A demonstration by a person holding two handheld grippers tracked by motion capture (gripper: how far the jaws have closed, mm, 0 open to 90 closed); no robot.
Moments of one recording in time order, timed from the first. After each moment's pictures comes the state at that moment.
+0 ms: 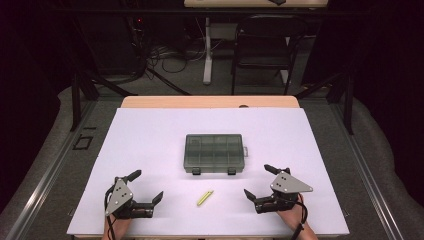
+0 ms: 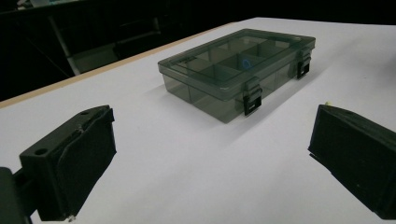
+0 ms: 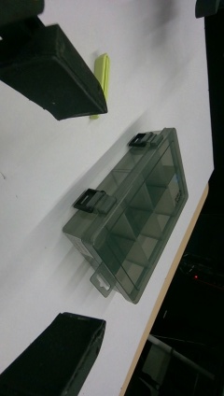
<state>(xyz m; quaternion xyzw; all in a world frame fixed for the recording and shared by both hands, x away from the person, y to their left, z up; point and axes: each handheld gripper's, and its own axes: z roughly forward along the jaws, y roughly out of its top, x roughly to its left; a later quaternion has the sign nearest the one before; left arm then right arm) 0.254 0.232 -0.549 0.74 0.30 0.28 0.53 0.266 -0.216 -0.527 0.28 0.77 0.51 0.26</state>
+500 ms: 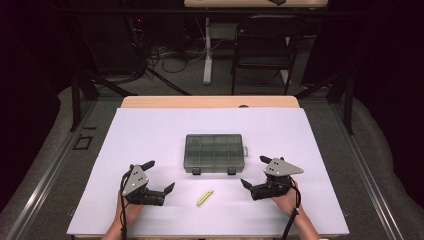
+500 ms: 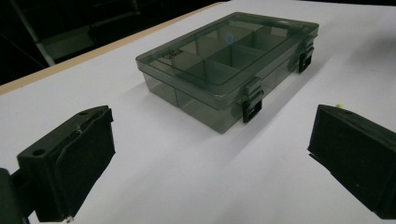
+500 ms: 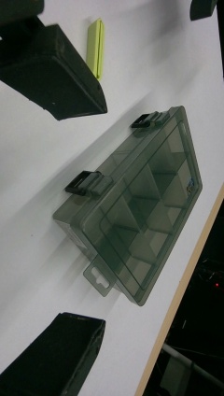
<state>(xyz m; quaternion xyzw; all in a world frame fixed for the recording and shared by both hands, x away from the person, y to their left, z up) 0.297 0.206 -0.547 0.78 0.28 0.23 0.50 0.303 -0.209 -0.526 0.29 0.79 0.49 0.24</state>
